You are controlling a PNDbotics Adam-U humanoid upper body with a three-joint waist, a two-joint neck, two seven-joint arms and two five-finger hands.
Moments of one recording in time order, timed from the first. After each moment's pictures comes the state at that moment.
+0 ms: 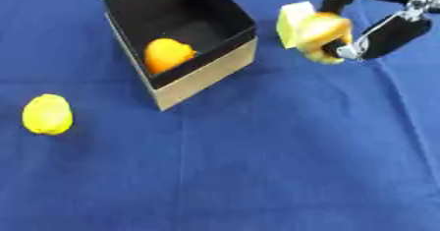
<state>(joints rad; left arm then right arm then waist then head) -0.12 0.29 0.10 -1.98 0.12 -0.23 0.17 -0.84 -1.02 0.25 -1.77 0.24 0.11 0.60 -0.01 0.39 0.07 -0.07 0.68</state>
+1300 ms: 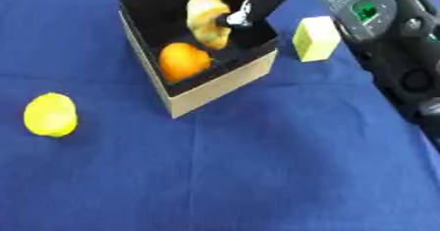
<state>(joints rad) -0.16 0.32 0.09 -1.98 0.12 -0.24 0.15 -1.12 -0.72 0.36 -1.43 0.43 0.01 0.66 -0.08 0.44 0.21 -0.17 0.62</state>
